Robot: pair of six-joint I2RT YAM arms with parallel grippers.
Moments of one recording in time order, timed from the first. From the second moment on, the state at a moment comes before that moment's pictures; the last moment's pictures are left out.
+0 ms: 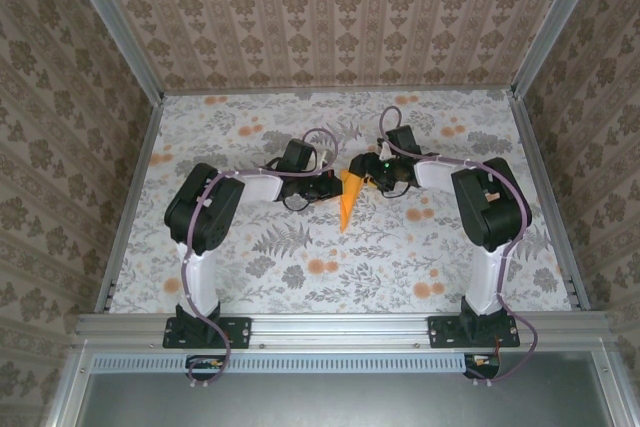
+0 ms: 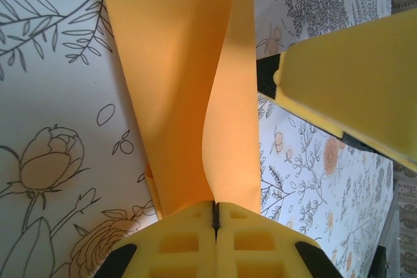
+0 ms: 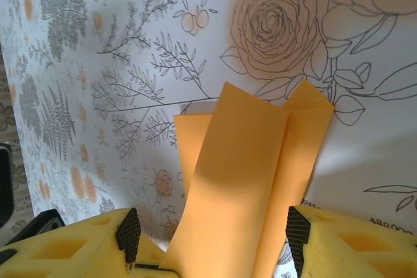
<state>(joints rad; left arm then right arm) -0.59 2.00 1.11 0.06 0.61 -0.65 0.31 1.96 1.13 -0.06 -0.48 0.76</state>
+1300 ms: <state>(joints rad) -0.59 2.03 1.17 0.01 0.60 -0.59 0.34 2.01 1.25 -0.23 -0.44 0.70</state>
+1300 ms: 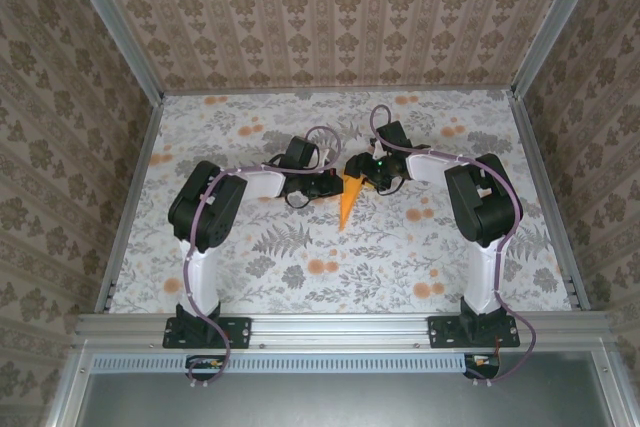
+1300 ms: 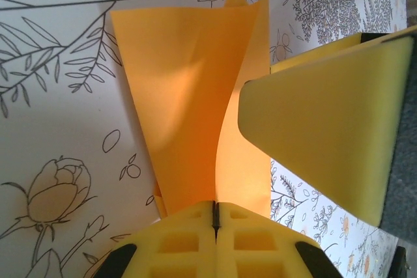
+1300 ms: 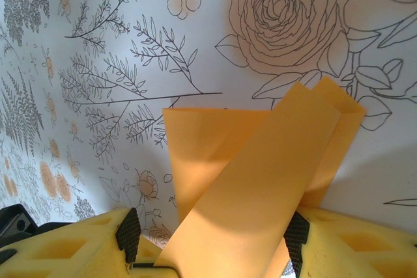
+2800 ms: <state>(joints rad) -0.59 2.08 1.22 -0.05 0.60 -0.56 0.33 1.92 1.19 -0.25 -0.45 0.68</state>
